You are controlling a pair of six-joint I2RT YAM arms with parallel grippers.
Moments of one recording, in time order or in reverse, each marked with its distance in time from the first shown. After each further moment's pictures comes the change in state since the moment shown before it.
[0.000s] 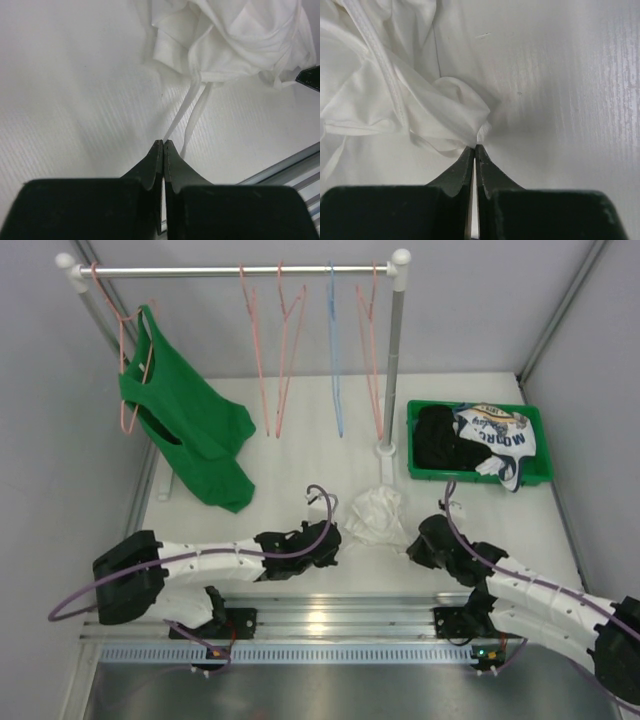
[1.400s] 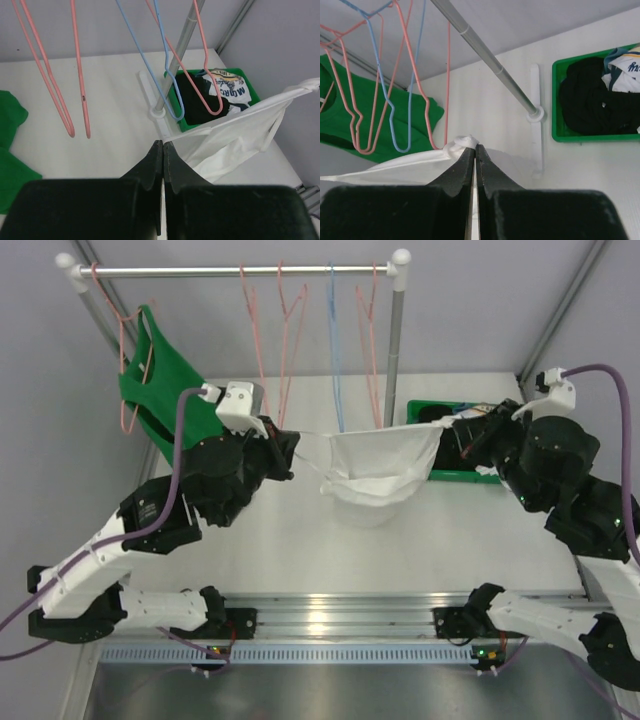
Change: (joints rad) left arm 0.003 -0.259 0.961 -0.573 -0.323 0.384; right arm 0.001 0.099 1.274 -0.504 0.278 -0.377
